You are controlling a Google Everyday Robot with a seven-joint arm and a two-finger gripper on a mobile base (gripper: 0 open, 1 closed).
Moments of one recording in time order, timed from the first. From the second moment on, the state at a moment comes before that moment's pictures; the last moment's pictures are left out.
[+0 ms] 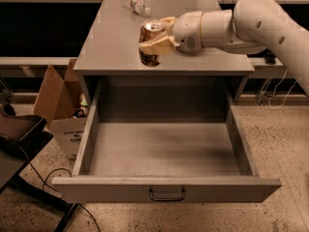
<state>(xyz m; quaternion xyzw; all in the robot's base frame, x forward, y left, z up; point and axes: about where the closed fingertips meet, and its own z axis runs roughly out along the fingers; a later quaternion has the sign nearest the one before) 0.665 0.010 0.943 -0.52 0.60 0.29 0.54</state>
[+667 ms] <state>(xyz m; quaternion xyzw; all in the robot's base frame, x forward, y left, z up) 0.672 0.016 0.942 -0.52 0.59 0.29 0.54</state>
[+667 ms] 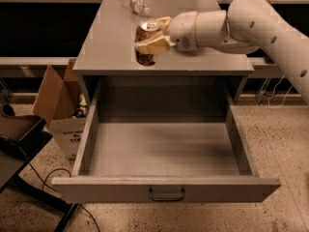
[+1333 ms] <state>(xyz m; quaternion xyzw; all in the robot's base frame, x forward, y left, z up) 0.740 0.058 0.947 -0.52 0.57 0.33 0.54</state>
